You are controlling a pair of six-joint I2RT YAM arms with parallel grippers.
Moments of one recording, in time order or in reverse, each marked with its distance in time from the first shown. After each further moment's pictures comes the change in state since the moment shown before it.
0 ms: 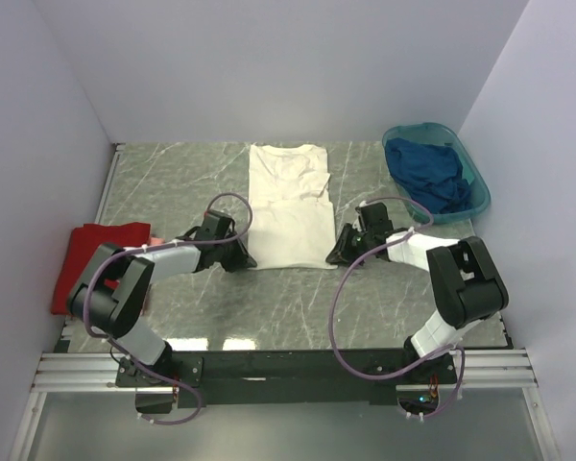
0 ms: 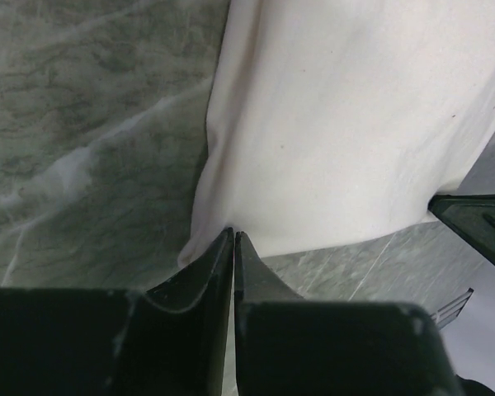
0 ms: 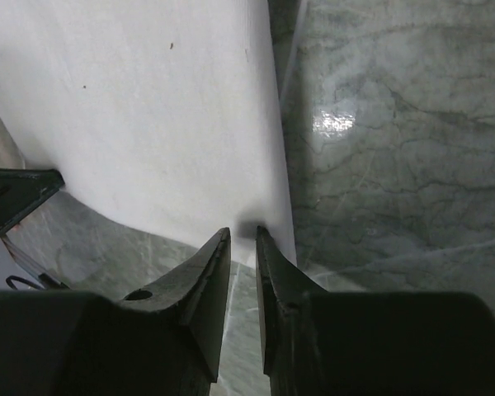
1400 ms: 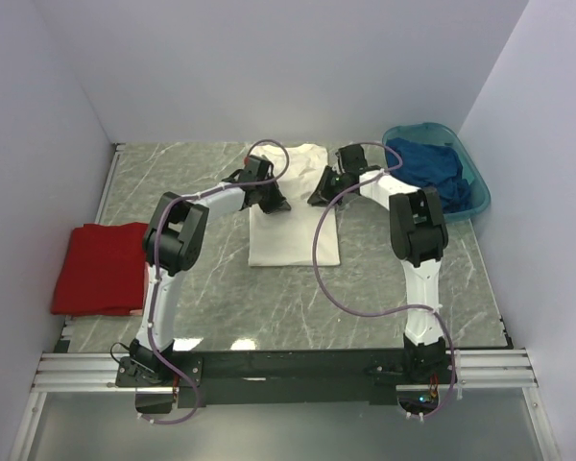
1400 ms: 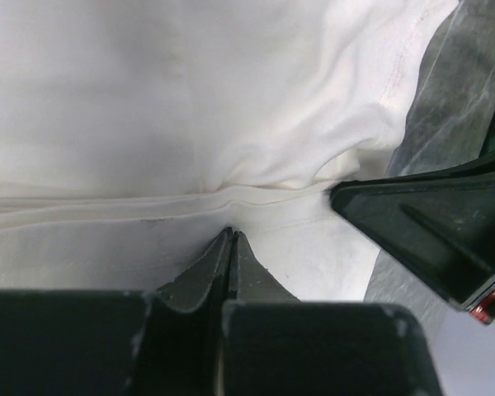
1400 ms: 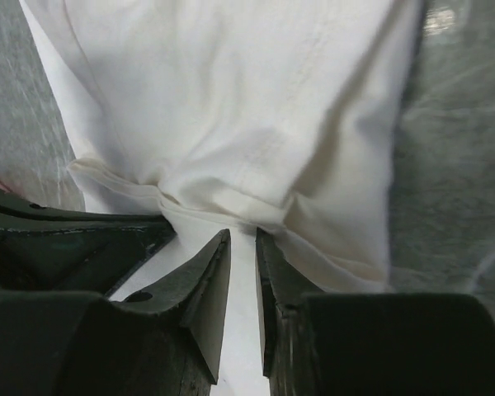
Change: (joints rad) left arm -0.007 0.648 0.895 -0.134 0.005 0.037; right arm -0.037 0.624 0.907 -0.221 -0.040 -0.029
